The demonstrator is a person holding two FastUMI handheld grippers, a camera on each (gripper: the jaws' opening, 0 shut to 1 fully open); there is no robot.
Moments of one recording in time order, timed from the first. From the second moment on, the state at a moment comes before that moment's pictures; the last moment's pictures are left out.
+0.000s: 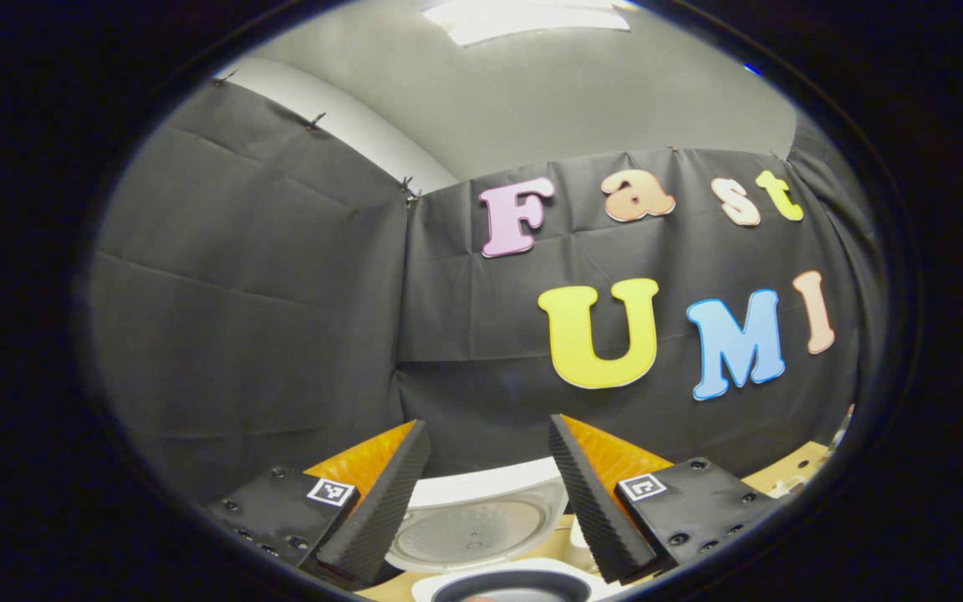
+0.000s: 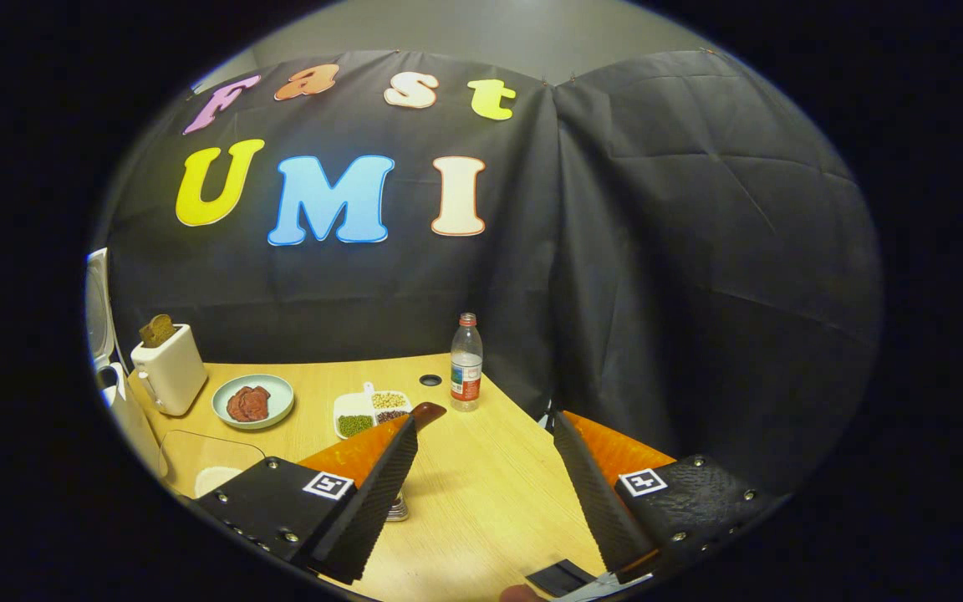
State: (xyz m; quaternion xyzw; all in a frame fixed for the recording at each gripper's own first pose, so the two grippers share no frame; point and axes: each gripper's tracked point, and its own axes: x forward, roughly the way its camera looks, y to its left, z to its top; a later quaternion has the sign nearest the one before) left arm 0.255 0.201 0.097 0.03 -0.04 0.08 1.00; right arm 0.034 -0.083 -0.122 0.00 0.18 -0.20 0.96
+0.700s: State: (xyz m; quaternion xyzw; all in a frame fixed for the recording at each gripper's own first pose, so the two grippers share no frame) left arm 0.336 0.253 0.031 0.00 0.03 0.13 0.99; right arm 0.018 -0.087 -0.122 -0.03 0.19 -0.22 0.96
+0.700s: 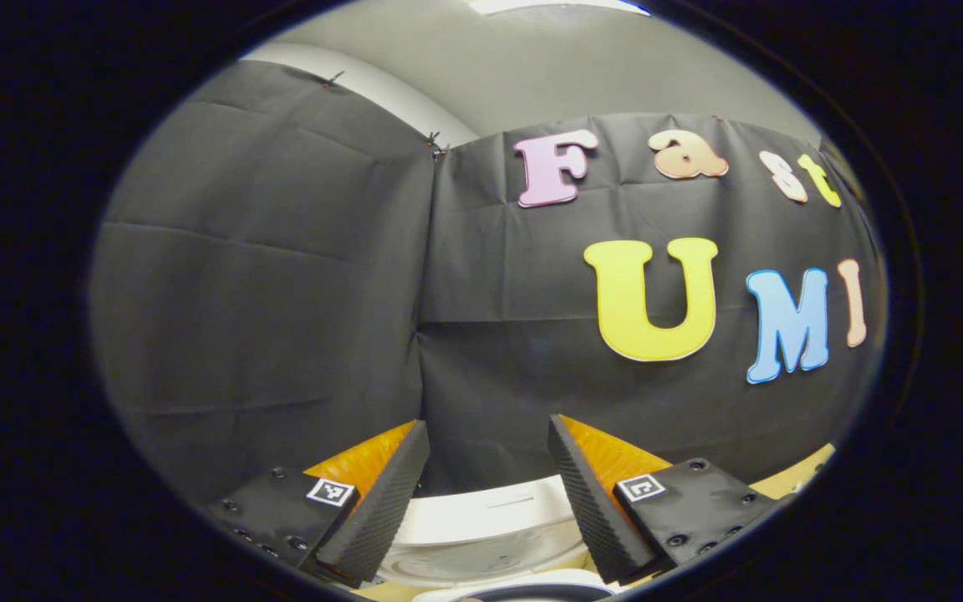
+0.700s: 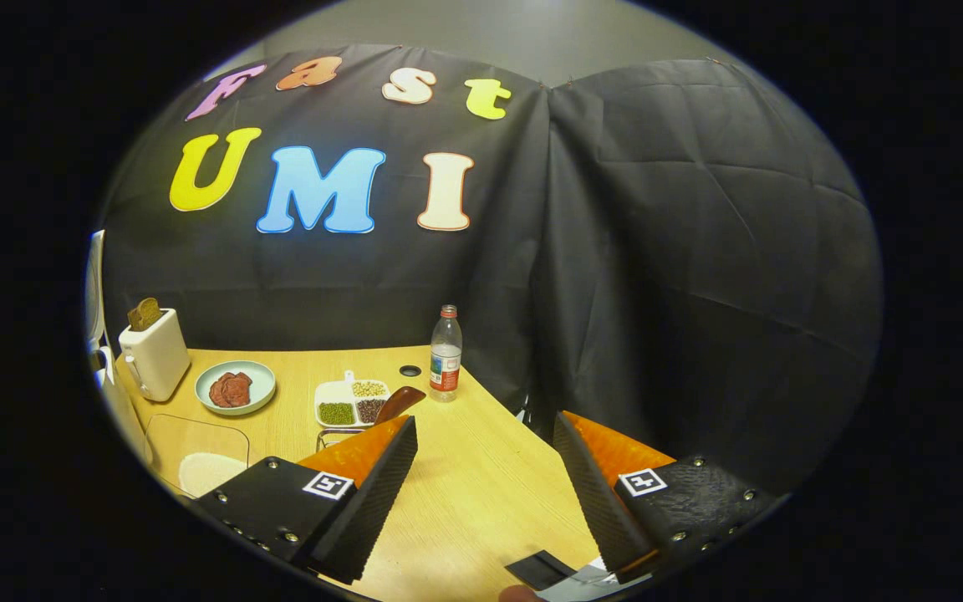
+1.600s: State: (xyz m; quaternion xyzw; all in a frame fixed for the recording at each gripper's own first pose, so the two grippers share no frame) left arm 0.261 0.187 -0.010 0.01 0.09 0.12 0.99; right arm 0.064 -0.091 -0.100 -0.01 0.16 -0.12 0.98
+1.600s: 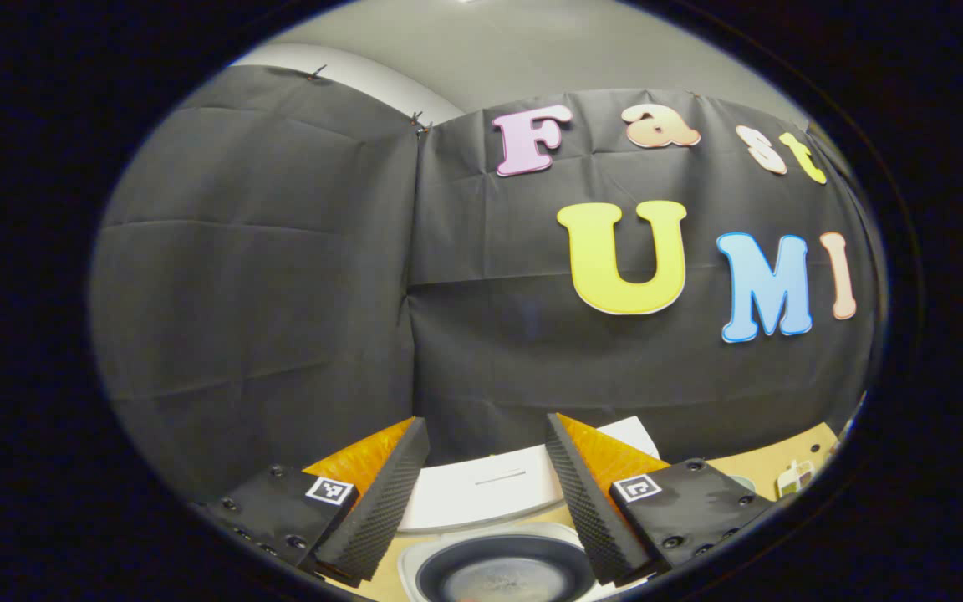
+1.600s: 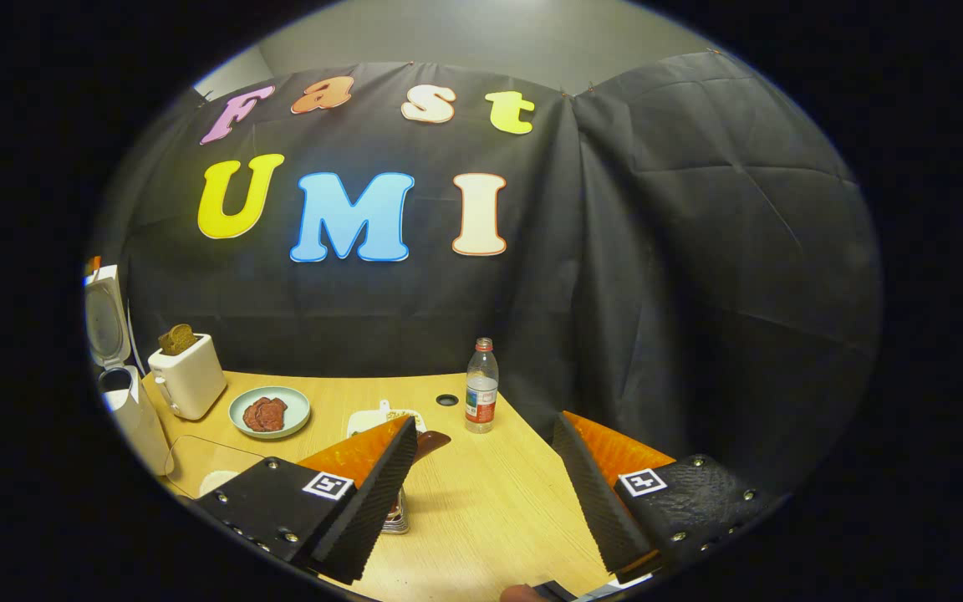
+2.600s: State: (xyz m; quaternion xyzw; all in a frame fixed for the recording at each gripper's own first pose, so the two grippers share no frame) left arm 0.144 0.109 -0.120 0.01 0.18 0.08 0.98; right arm 0.091 -0.052 -0.116 -0.01 0.17 -0.04 0.98
